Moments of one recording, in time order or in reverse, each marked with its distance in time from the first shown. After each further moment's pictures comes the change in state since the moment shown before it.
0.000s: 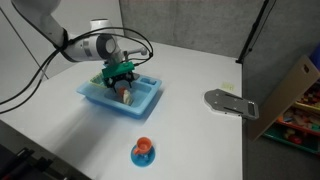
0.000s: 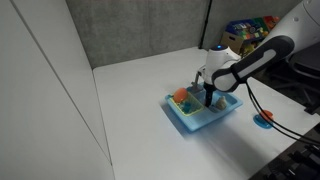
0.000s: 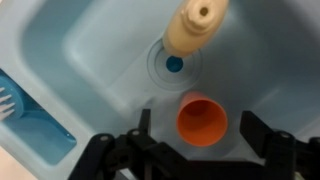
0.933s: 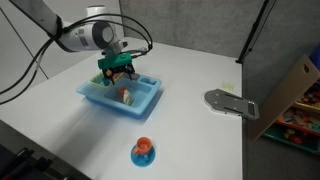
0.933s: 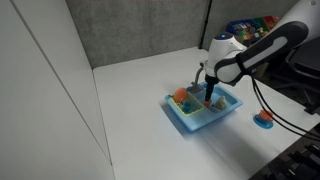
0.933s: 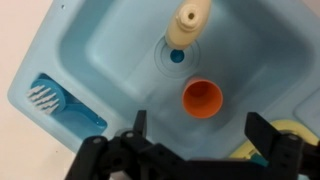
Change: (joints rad) arm -0.008 -0.096 0.007 -0.040 0.014 -0.024 0.097
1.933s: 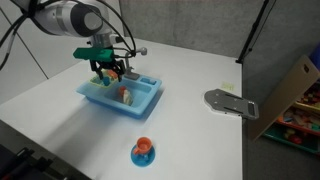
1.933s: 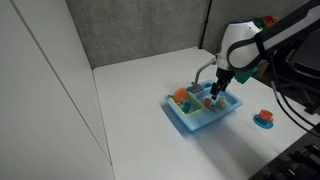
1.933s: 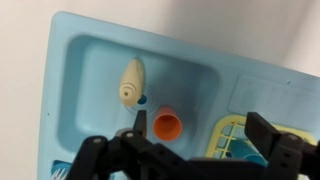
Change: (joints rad) arm 0.001 -0.226 -0.003 -0.208 0.208 -0.090 0.270
